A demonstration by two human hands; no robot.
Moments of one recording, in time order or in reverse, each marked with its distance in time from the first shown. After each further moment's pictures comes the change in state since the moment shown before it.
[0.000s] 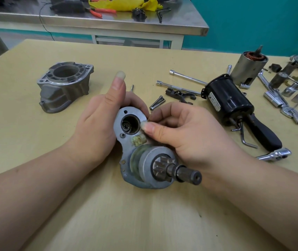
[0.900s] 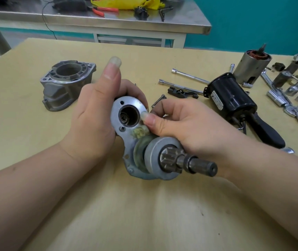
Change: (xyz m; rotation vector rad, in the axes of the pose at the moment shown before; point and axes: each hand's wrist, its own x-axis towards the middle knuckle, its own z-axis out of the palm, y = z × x) left_hand 0.001 0.010 0.002 -0.160 0.132 0.023; right_hand 0.004 -0.016 -0.007 -0.160 -0.209 0.021
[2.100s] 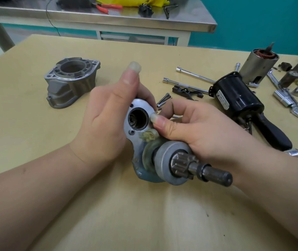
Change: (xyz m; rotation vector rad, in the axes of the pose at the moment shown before) left_hand -0.005 -0.001 0.005 0.089 -0.038 0.100; right_hand -0.004 0.005 0.002 0.119 -0.008 0.010
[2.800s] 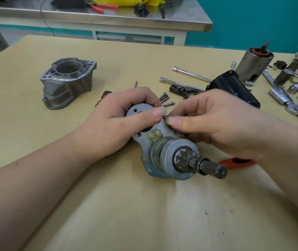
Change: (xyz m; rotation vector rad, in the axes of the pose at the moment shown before) left_hand 0.009 -0.011 -0.015 0.200 -0.363 -0.056; right_hand 0.008 -0.008 -0.045 -0.161 -0.103 0.038
